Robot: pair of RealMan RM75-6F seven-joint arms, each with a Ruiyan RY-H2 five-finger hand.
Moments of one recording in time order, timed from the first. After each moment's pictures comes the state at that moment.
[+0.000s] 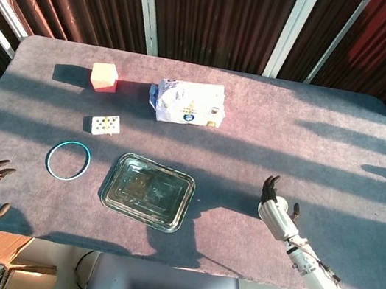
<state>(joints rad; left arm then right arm) -0.10 -1.12 0.00 -1.55 1.60 1.51 -0.03 0.49 -1.53 0.02 -1.08 -1.71 1.15 -1.38</state>
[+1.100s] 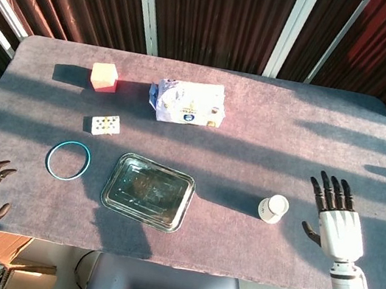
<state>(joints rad) -0.10 -1.13 0.00 -1.55 1.60 1.51 0.00 0.23 -1.33 0.10 -1.46 -1.53 1.50 -0.28</state>
